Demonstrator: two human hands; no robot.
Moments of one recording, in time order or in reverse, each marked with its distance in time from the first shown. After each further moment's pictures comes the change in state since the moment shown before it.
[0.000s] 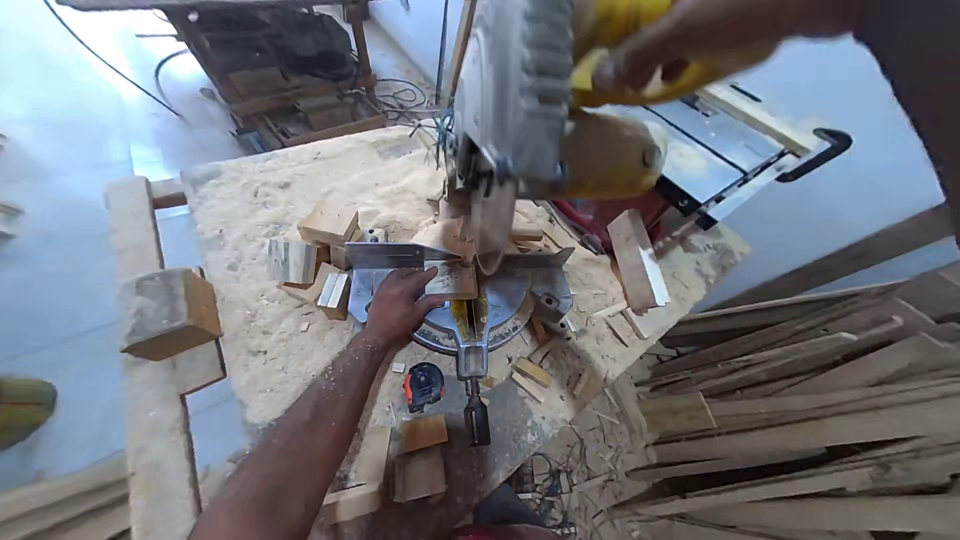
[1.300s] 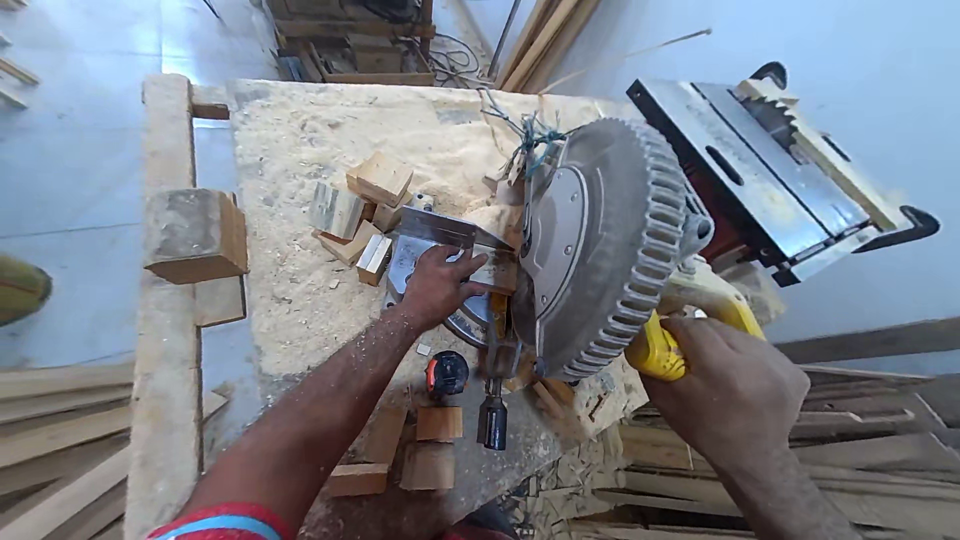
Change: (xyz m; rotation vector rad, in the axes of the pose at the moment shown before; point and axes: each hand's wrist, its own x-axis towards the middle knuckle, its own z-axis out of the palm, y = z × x) left_hand 0.001 -0.008 -0.001 0.031 -0.030 -0.021; right_hand -0.134 0.010 0.221 -0.491 0.582 -0.199
